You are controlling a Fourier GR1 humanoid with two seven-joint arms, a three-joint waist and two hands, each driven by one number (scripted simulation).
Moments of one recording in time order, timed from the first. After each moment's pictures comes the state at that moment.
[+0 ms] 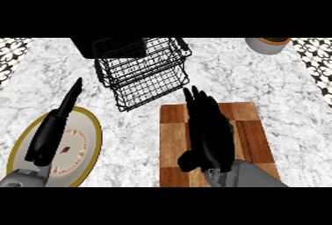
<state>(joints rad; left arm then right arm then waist) -0.09 0.45 -0.24 -1.62 -0.06 0.19 -0.07 -0.53 -0.25 0.77 -1.75 0.73 0.00 1.15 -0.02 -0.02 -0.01</state>
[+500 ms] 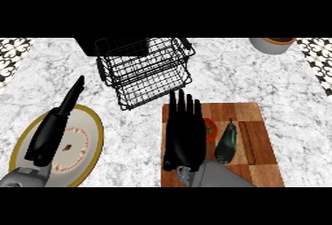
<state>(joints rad) -0.10 0.45 -0.23 -1.64 -0.07 0.17 -0.04 -0.55 -0.05 0.78 -1.58 0.90 0.09 1.23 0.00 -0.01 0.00</state>
